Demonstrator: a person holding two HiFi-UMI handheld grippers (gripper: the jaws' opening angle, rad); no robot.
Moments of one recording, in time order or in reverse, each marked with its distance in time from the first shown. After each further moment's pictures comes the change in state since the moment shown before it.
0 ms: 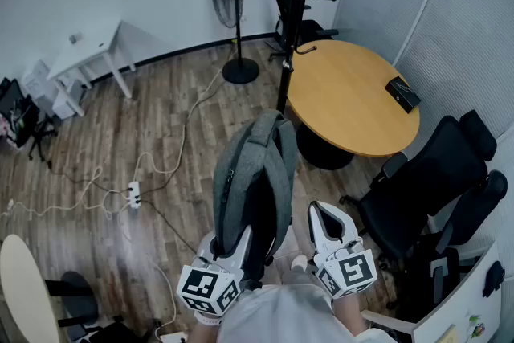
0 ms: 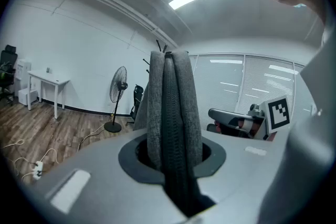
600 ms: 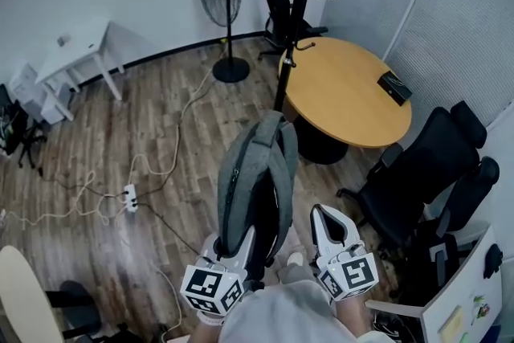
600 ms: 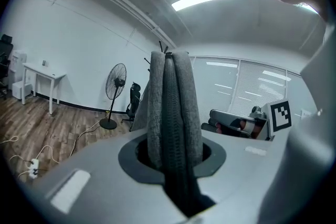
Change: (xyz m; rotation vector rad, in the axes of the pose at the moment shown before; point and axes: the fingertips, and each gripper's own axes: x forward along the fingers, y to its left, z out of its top) left arm -0.044 0.037 -0.009 -0.028 0.015 -0.040; right arm 0.001 0.062 -0.012 0.019 0.003 -0.044
